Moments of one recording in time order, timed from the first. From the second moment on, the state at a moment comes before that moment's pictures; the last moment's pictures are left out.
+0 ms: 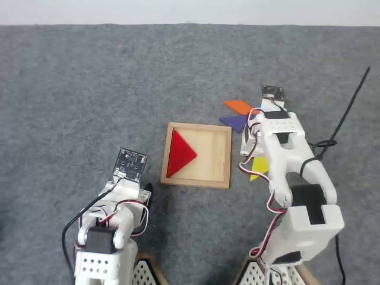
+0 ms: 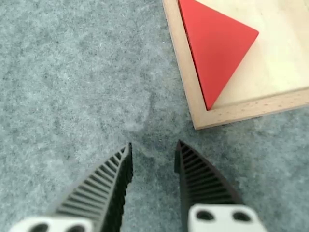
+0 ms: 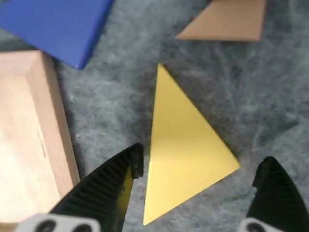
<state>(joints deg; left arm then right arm) -1.0 -103.0 97.1 72.2 -5.8 -8.0 10.8 24.0 58.2 -12.3</state>
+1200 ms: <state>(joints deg) -1.0 -103.0 97.1 72.2 -5.8 -8.3 -7.3 33.8 63.1 -13.5</state>
